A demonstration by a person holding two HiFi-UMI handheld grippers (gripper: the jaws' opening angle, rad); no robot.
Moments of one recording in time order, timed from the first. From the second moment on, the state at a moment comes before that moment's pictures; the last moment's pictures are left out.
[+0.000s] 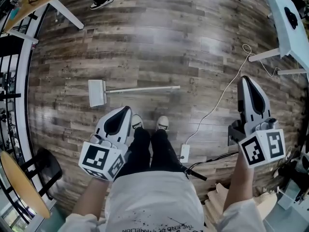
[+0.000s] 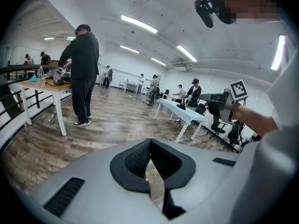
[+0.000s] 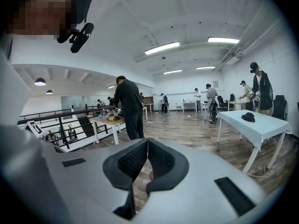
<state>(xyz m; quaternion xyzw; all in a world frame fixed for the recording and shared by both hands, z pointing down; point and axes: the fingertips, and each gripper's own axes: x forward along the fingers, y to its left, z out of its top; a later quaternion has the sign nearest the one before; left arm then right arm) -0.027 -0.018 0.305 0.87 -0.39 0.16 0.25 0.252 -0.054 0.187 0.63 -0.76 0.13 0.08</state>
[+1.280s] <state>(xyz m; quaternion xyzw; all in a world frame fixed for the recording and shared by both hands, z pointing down) -0.026 -0.073 0.509 0.85 -0.37 0.20 0.32 0.198 -0.122 0.658 0.47 -0.76 0.22 0.39</state>
